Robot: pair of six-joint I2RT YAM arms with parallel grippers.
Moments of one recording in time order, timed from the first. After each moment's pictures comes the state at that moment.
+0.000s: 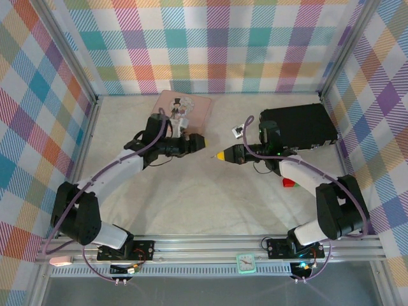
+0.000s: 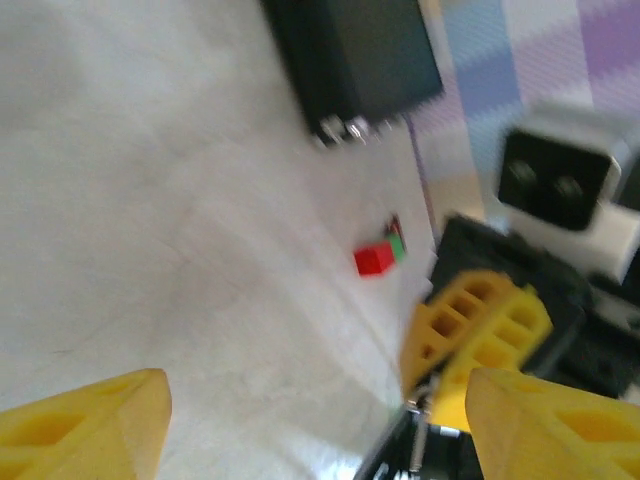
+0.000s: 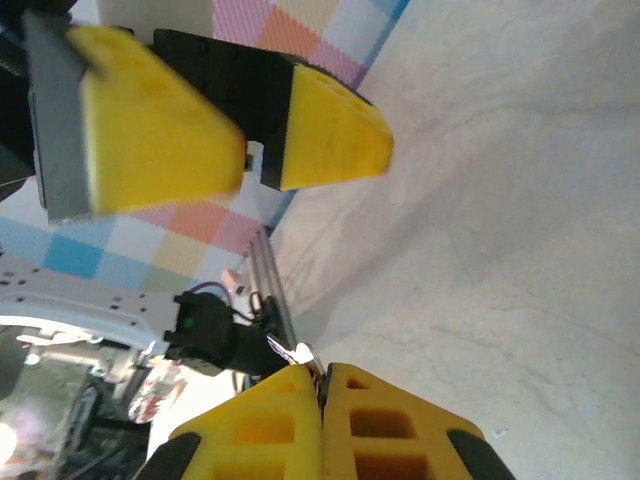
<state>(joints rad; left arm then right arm) -0.45 1.42 1.03 -0.21 0.59 -0.75 0.39 1.45 0.83 0.10 -1.05 0.49</state>
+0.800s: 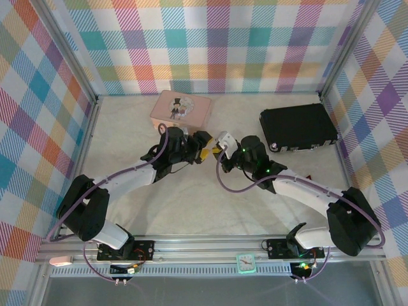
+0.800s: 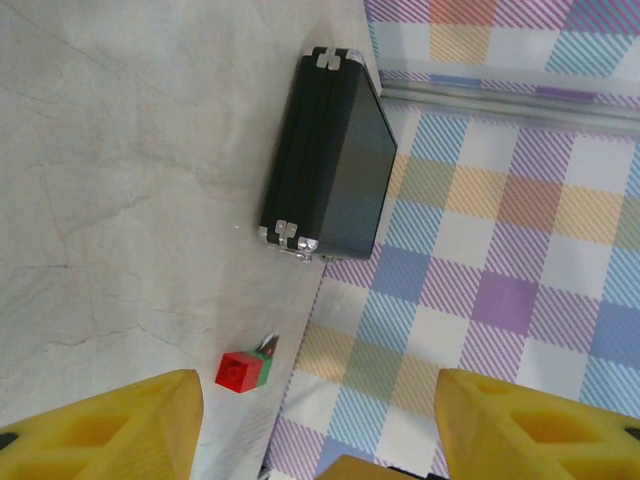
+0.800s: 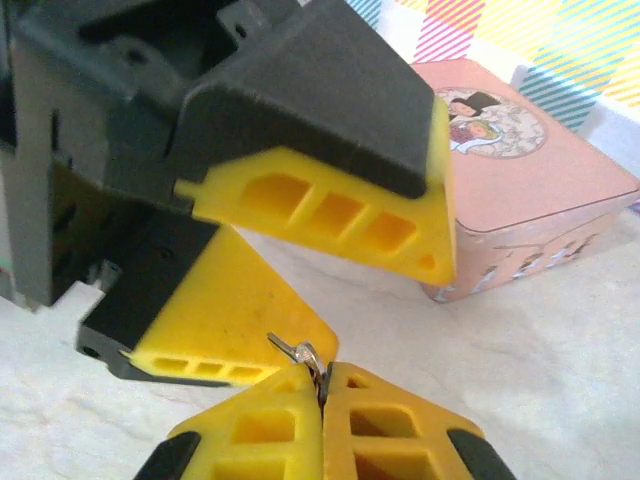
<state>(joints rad) -0.61 1.49 0.88 0.22 0.30 -1.54 0.69 1.32 0.74 0.21 -0.18 -0.20</state>
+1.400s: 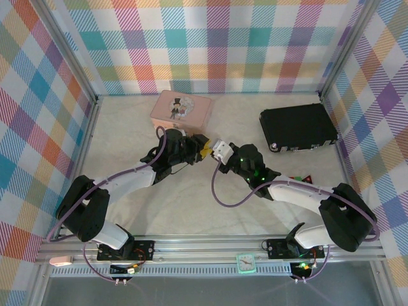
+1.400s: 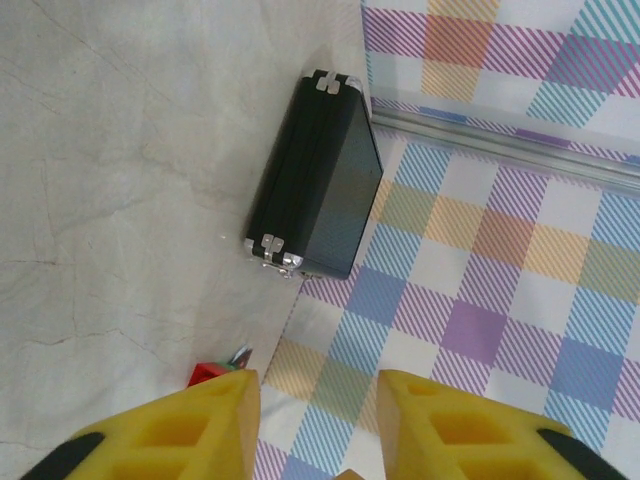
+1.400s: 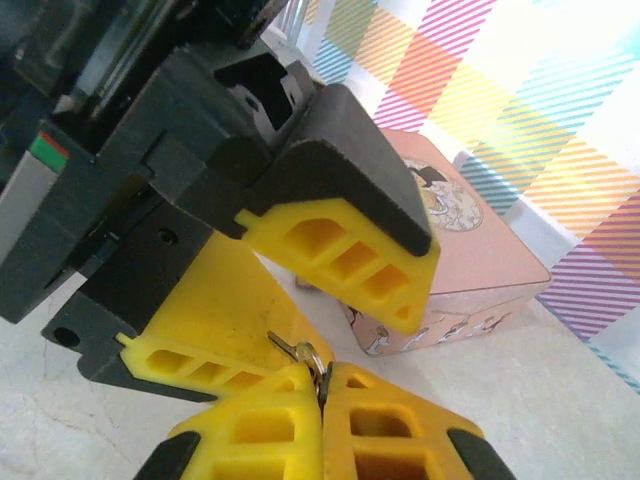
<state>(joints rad) -0.61 1.49 0.85 0.27 0.27 -1.64 0.75 1.36 0.65 0.48 -0.06 -0.41</state>
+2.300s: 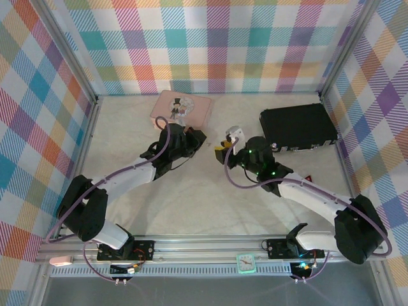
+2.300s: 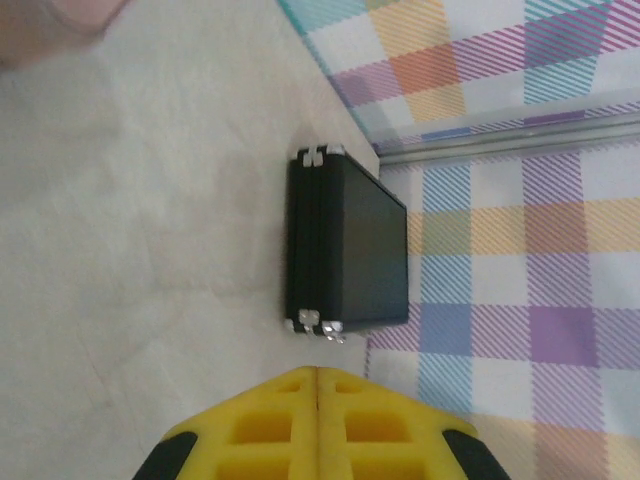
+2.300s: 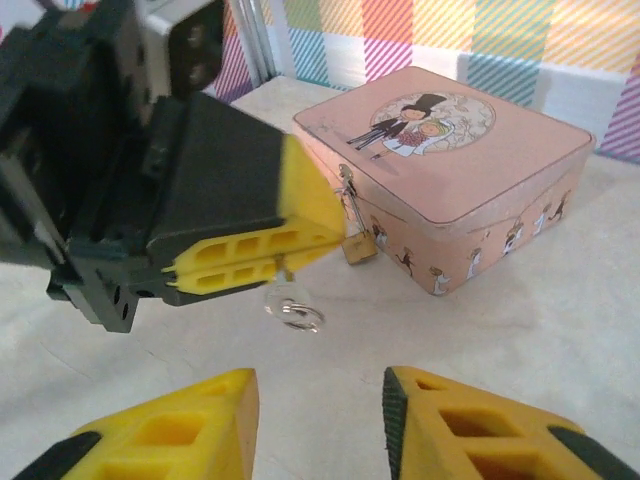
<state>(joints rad) -0.60 1.48 0.93 0.19 0.11 -1.21 0.66 1.24 0.73 0.21 -0.17 0.16</state>
